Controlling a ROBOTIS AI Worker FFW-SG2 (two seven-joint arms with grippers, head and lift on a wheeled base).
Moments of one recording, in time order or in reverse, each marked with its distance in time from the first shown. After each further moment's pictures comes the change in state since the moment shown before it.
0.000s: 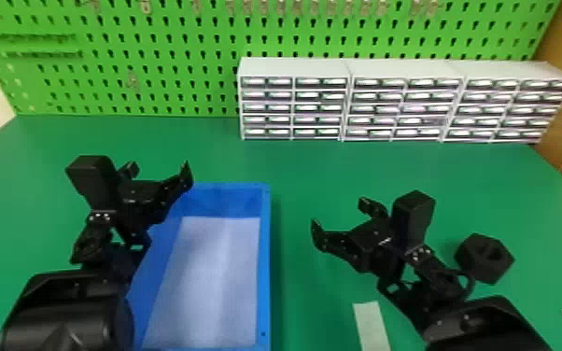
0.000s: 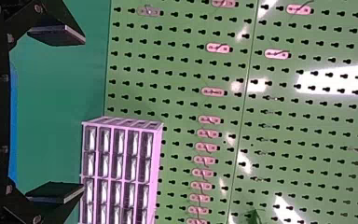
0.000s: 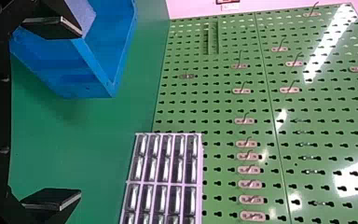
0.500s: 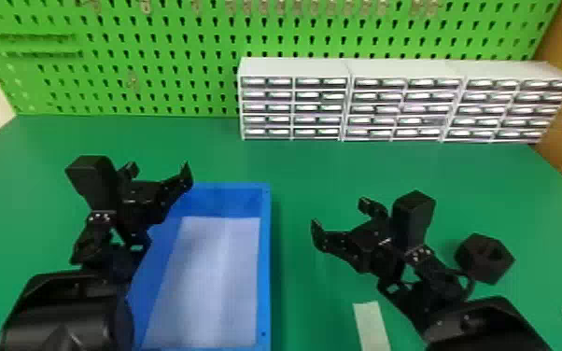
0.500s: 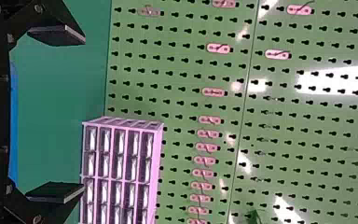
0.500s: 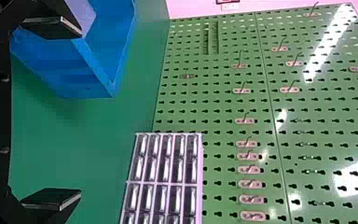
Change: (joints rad) left arm 0.002 0.000 0.001 0.000 0.002 0.000 0.000; right arm 0.001 0.000 0.000 0.000 0.000 0.000 0.000
